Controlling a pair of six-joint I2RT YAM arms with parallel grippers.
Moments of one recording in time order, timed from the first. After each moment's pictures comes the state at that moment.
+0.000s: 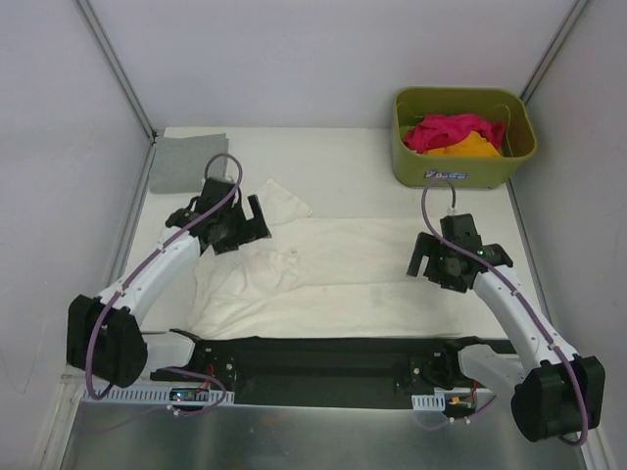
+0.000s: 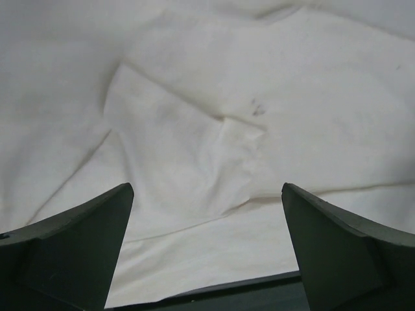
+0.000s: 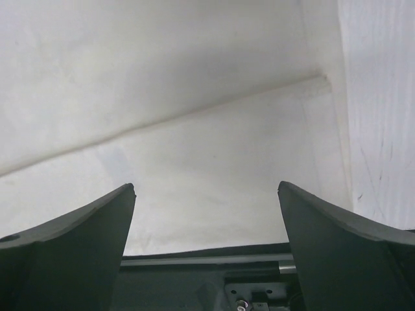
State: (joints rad) left arm -0.34 1.20 0.86 -0.64 0.07 -0.66; right arm 0.24 1.00 0.71 -0.85 0.03 0.50
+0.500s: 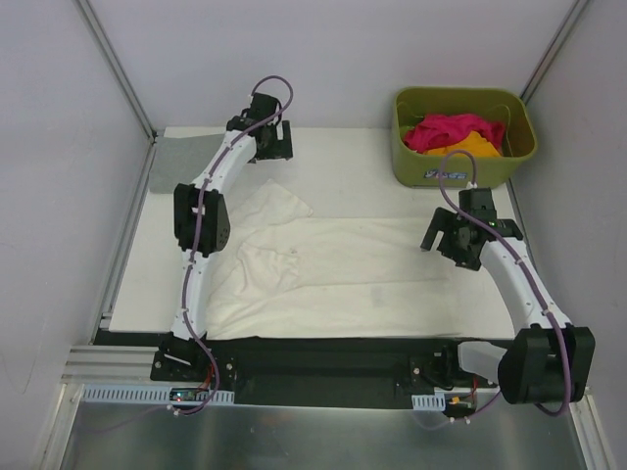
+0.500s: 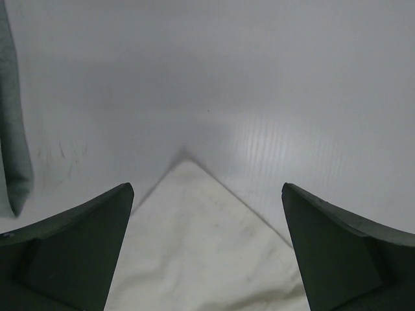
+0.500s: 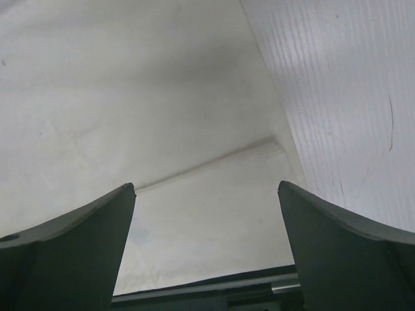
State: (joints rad) left arm -0.29 2.30 2.19 -0.81 -0.11 -0.36; right arm 0.07 1.17 0.92 -0.82 0.05 0.43
